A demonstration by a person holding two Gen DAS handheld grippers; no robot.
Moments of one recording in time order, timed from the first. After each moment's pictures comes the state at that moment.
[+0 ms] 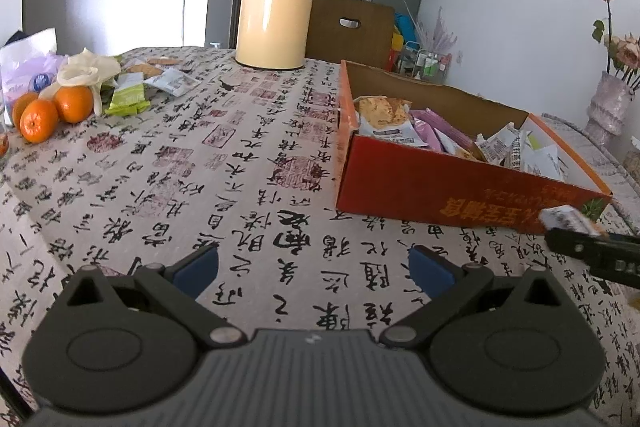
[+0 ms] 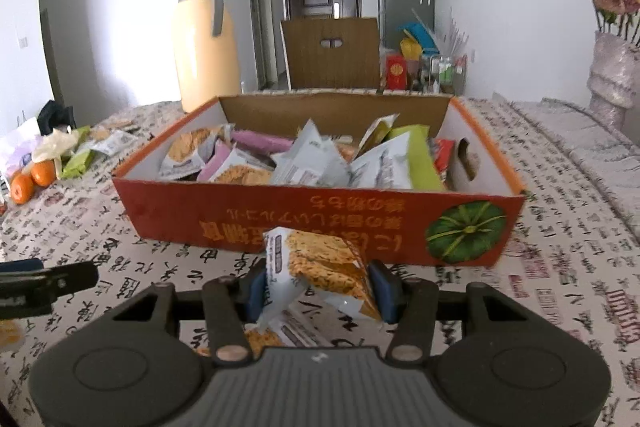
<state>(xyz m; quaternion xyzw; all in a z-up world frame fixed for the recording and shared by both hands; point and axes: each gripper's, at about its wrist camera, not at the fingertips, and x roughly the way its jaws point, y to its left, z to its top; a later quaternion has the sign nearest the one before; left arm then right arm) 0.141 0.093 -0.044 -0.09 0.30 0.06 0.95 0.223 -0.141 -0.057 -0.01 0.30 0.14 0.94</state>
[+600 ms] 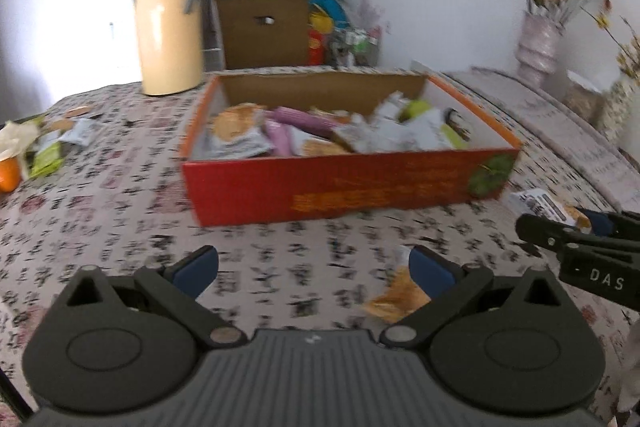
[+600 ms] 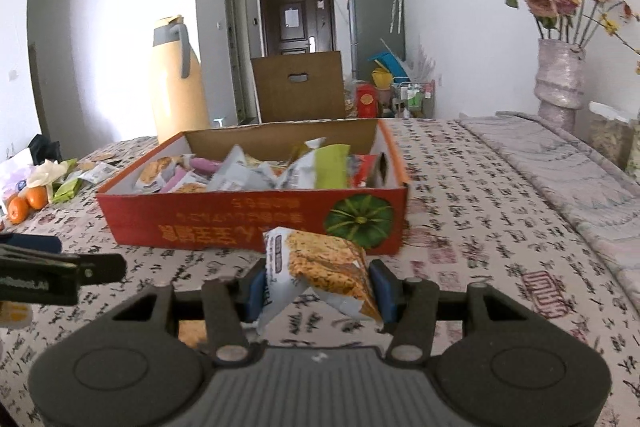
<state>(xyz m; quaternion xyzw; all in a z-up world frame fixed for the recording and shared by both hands) 0.146 -0.015 -0.021 0.01 0.32 -0.02 0.95 0.177 -0.215 -0.052 0.02 0.25 0.11 0.96</state>
